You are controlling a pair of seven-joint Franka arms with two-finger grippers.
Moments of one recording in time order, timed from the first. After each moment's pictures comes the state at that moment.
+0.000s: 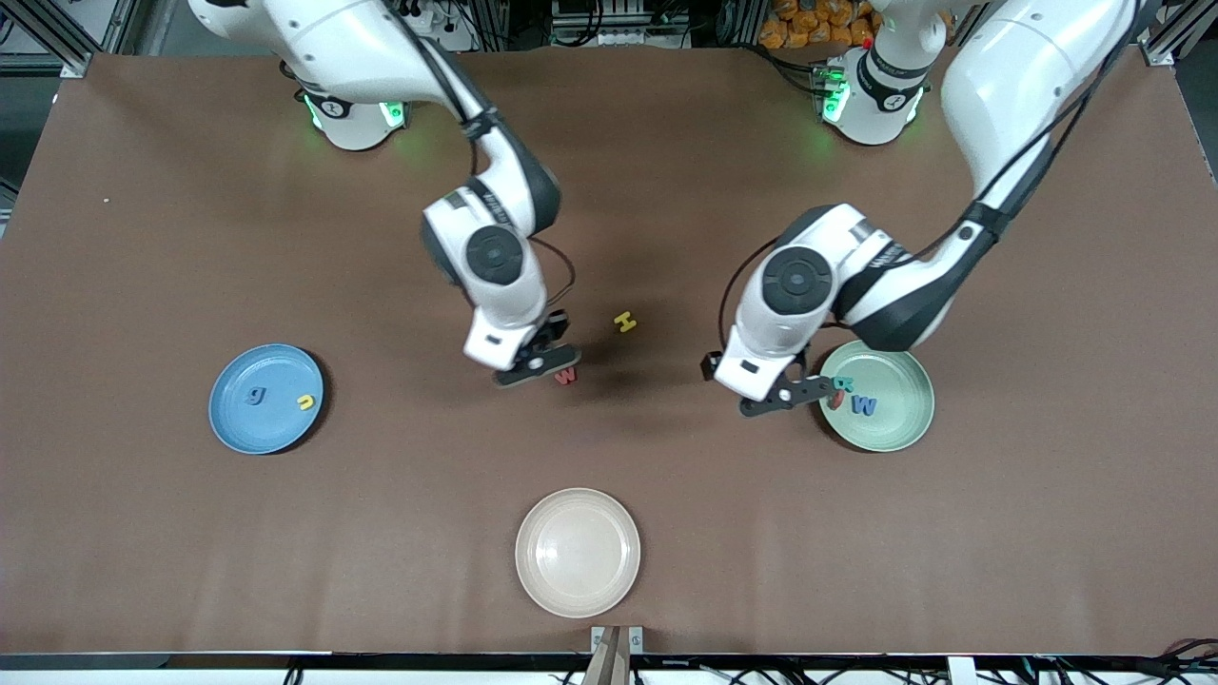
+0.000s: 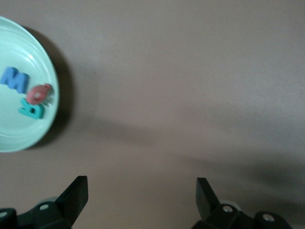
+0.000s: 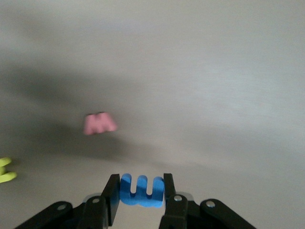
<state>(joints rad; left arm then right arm) 0.09 0.72 -0.82 -1.58 0.57 1.98 -1.15 0.61 0.54 -0.04 -1.72 0.01 2.21 0.27</state>
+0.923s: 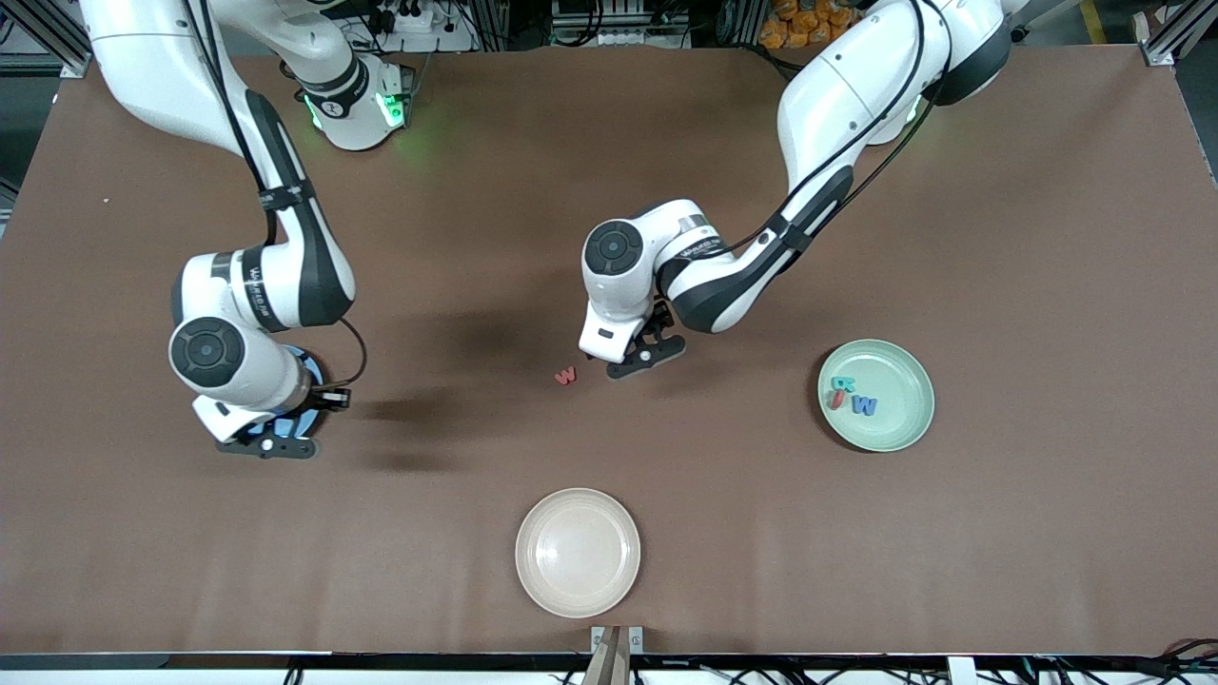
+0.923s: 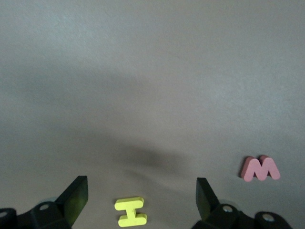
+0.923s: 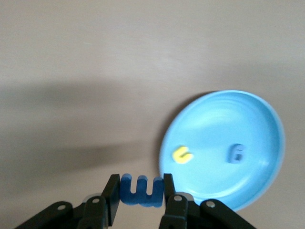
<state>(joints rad) -0.40 0.89 -0.55 -1.40 0.53 2.12 -1.48 0.29 0.50 -0.19 -1.73 -0.13 2.09 0.26</state>
